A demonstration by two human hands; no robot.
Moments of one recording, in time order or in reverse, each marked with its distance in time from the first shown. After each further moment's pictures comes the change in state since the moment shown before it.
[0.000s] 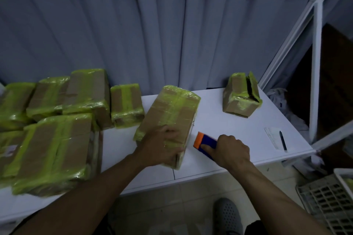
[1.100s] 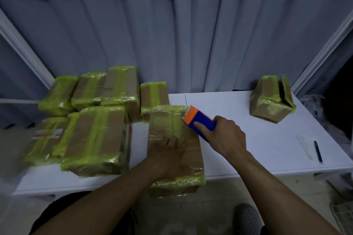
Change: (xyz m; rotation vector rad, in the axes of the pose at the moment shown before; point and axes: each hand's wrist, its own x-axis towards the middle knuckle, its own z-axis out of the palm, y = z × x) left_hand -0.065 0.009 -0.030 0.609 -0.423 -0.240; right_hand 0.001 -0.090 -0.015 0.335 0.190 -0.221
